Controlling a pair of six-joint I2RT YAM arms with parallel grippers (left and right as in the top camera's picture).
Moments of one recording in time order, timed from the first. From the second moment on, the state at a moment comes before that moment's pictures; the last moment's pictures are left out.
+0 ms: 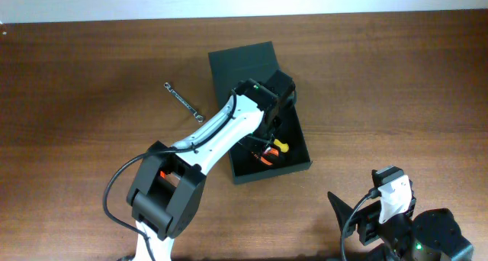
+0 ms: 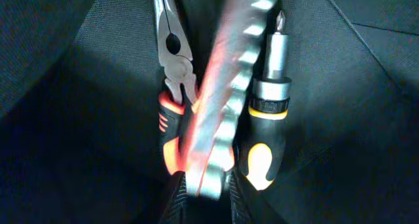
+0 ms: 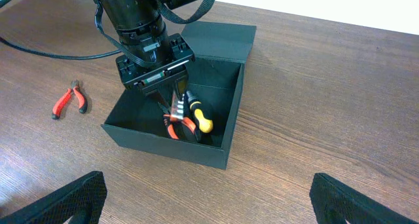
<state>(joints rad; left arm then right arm) -0.68 2.06 1.66 -1.09 0.07 -1.57 0.52 0.32 0.81 -0.98 0.05 0.11</state>
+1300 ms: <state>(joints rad) -0.14 1.71 1.67 -1.24 -0.12 -1.16 0.52 0.32 0.81 -0.98 0.05 0.11</state>
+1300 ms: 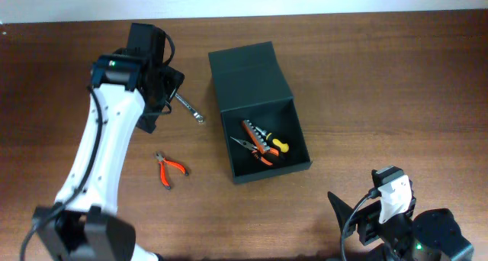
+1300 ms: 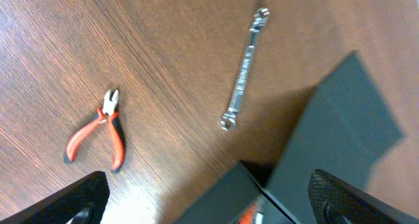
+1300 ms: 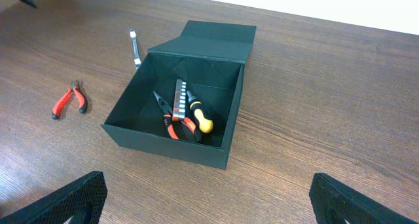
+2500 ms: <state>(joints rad) -0.15 2.21 1.80 -1.15 0.05 -0.90 0.52 0.32 0.81 -0.98 0.05 0.11</state>
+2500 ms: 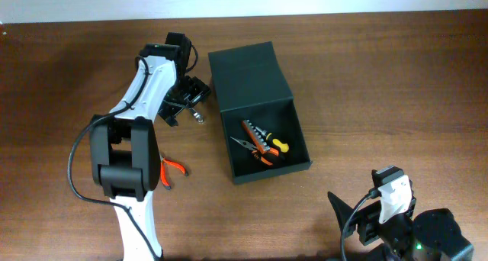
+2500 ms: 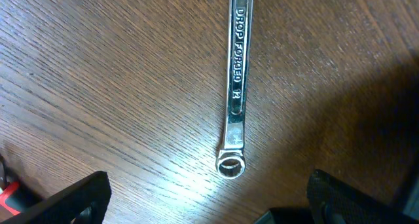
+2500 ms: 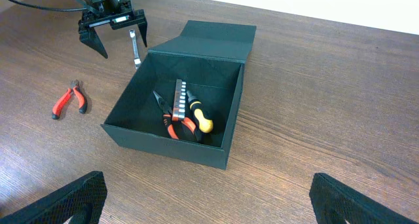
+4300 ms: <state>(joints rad) -0.15 2.31 1.81 -1.09 0.06 -1.07 0.52 0.32 0.81 -0.98 0.05 0.11</state>
